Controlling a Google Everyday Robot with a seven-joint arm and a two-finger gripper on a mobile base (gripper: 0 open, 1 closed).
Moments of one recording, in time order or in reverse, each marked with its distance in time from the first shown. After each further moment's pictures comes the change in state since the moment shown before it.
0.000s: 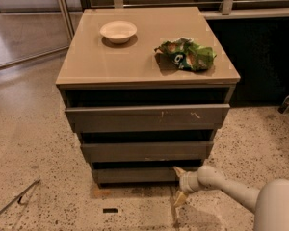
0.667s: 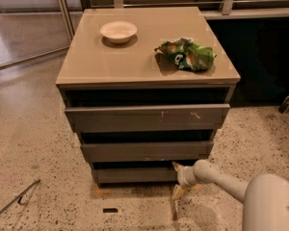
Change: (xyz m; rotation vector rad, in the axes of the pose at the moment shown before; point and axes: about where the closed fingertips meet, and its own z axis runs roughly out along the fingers) arm 0.004 -0.032 0.015 0.022 0.025 -0.031
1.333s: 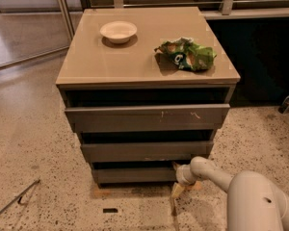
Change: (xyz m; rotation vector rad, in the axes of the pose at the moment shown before) arm 0.019 -0.013 0.030 -0.037 0.039 0.028
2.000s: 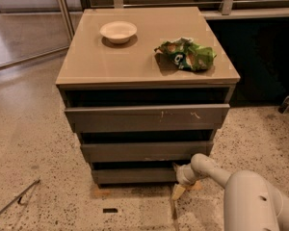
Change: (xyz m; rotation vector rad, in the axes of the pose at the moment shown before) arm -0.001 0.016 -0.001 -0.108 -0.016 0.047
